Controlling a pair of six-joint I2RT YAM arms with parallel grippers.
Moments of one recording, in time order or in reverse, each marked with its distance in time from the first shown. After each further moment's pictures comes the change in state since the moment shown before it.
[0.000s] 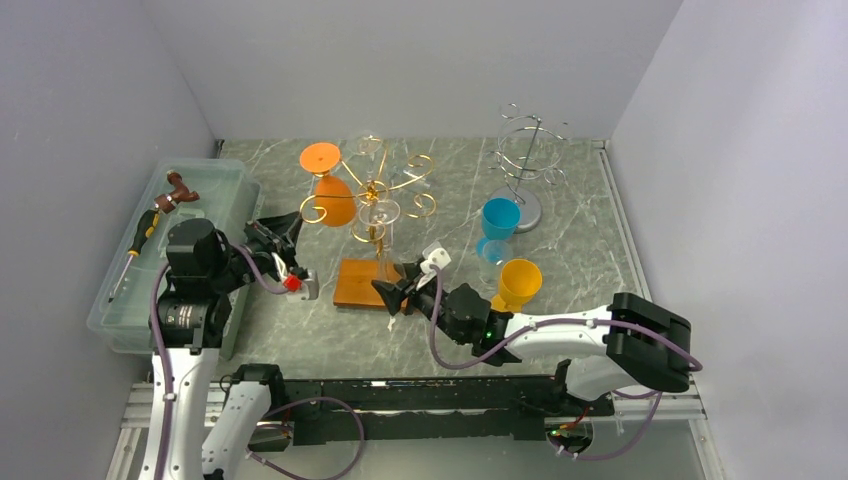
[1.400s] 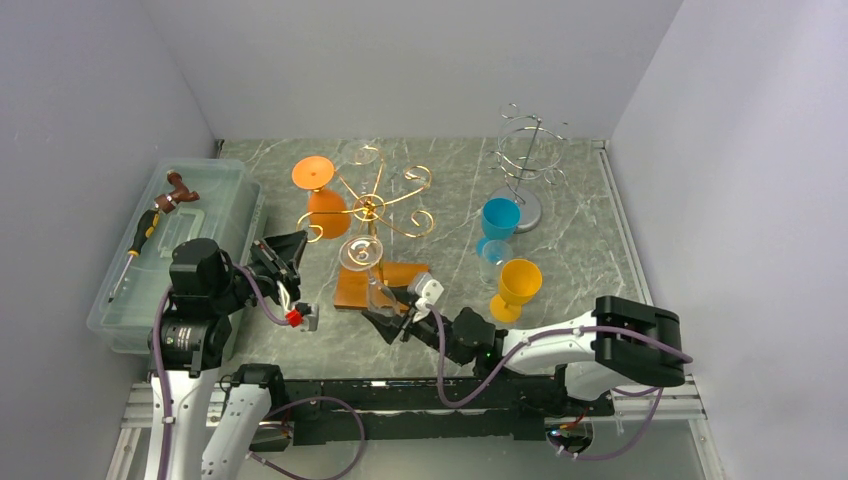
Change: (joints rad) left arm -0.025 -0.110 -0.048 -0.140 0.018 0.259; right arm 0.133 0.045 -0.080 0.212 -0.074 -0.145
